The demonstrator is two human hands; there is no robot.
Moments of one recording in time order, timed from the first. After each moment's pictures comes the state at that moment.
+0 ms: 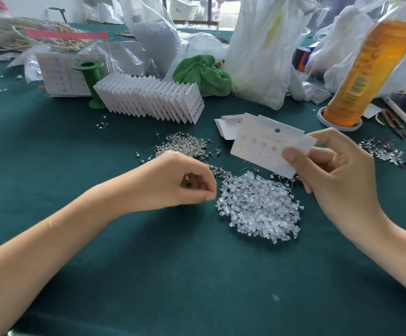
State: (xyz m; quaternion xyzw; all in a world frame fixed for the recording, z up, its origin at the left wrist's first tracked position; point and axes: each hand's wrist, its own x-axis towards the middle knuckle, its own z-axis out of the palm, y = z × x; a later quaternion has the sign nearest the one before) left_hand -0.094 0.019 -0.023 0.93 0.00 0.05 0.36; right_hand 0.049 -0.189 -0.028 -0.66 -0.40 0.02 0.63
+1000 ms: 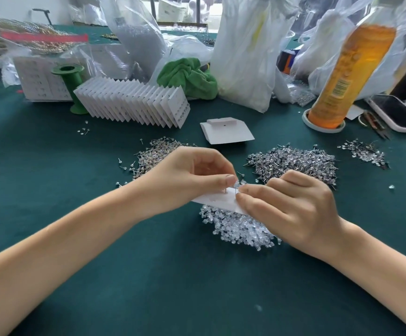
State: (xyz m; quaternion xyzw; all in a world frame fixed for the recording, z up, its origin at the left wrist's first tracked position) left_hand -0.069 -0.022 -0.006 0.81 0.07 0.06 0.58; right_hand 0.049 -0.185 -0.042 -0.56 -0.70 -0.41 0.16
